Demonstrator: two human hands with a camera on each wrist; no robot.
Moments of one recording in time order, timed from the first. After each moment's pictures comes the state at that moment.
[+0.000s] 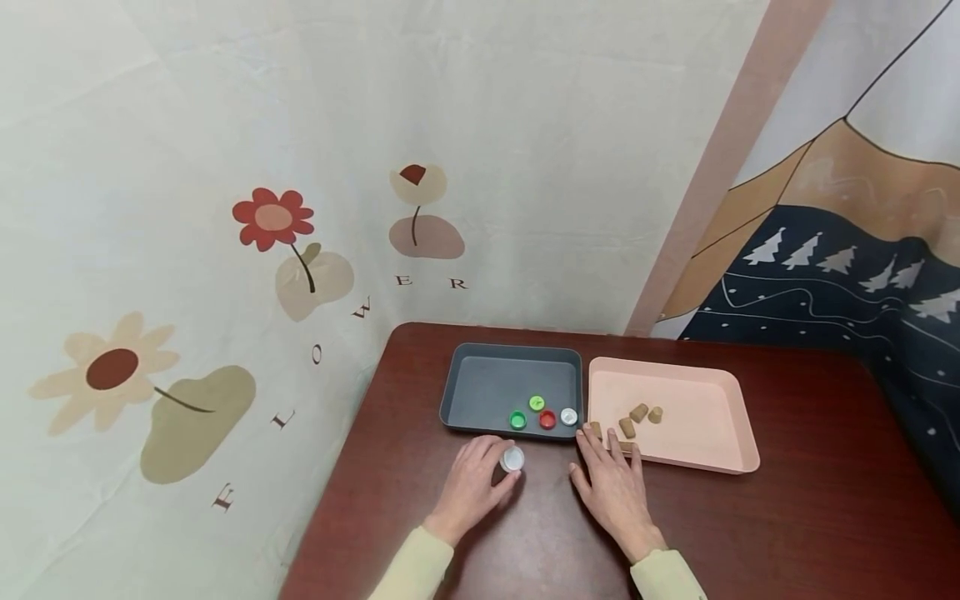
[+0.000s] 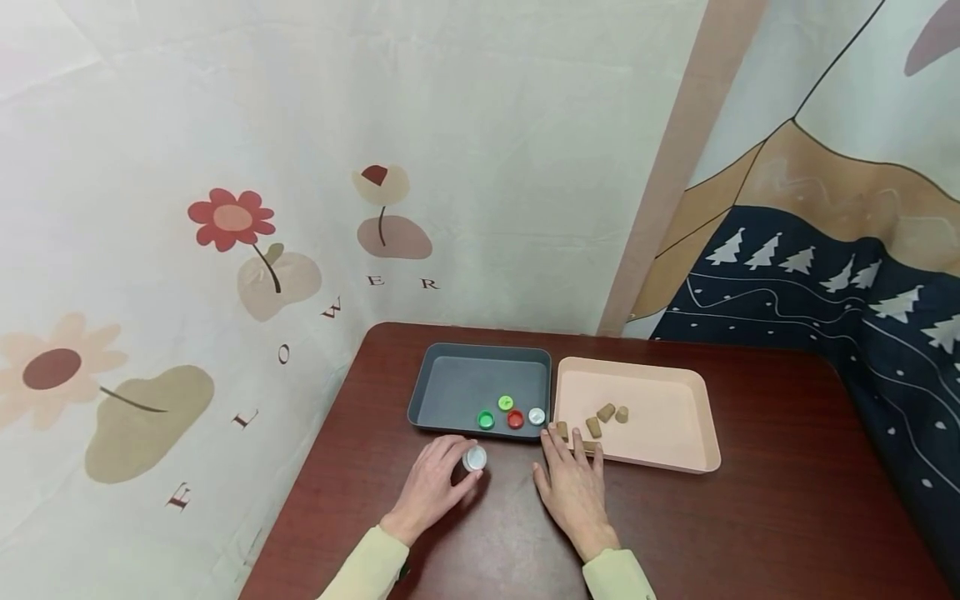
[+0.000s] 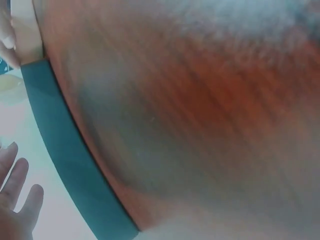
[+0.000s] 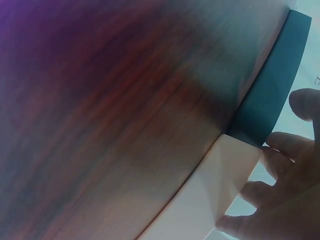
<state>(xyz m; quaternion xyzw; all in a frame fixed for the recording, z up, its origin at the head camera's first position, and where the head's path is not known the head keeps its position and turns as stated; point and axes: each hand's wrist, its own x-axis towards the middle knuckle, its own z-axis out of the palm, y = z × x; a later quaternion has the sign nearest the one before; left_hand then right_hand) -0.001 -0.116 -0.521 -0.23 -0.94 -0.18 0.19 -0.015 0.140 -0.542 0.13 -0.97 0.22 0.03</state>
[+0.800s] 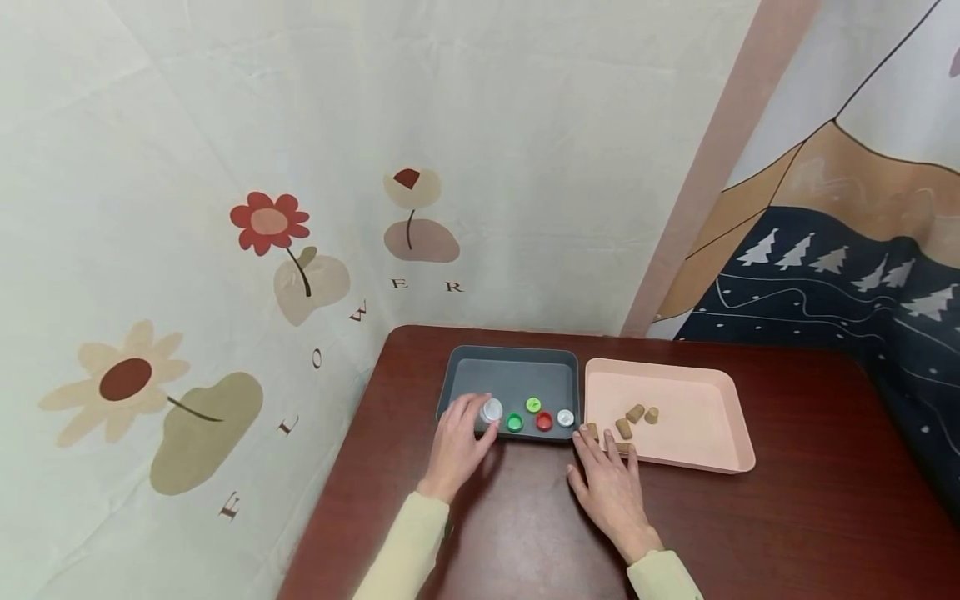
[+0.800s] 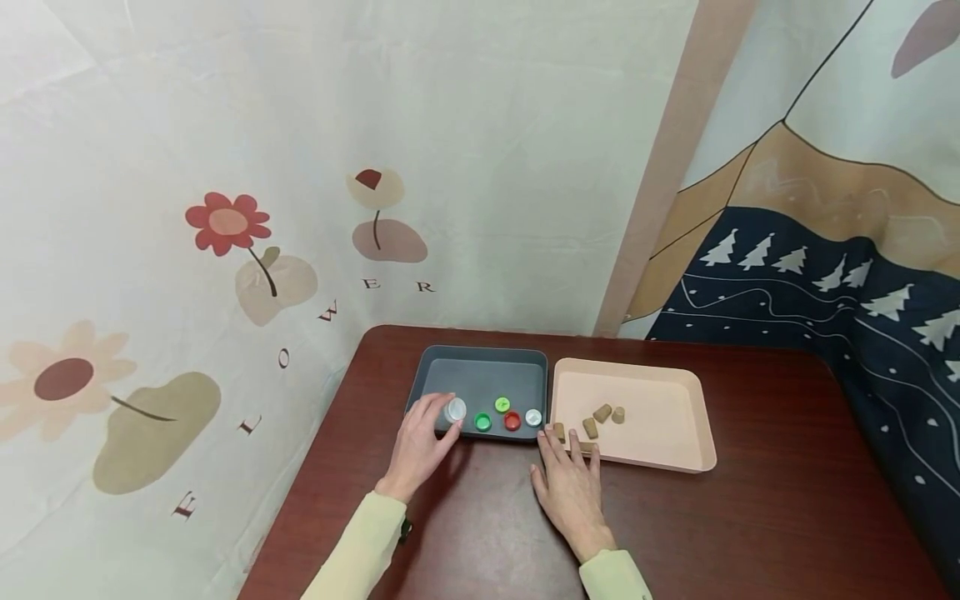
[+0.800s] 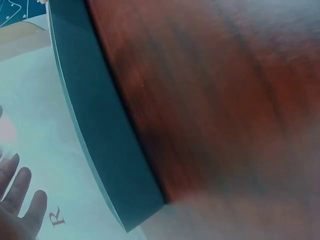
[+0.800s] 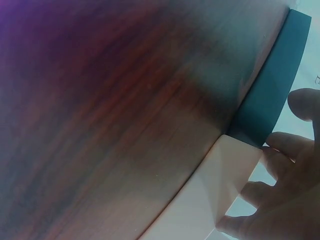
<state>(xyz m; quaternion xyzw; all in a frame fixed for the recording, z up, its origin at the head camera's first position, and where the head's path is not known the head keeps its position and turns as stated) -0.051 -0.128 -0.500 -0.14 -0.94 -0.22 0.24 -0.015 0.139 -0.541 0.12 -0.97 0.22 0.03</state>
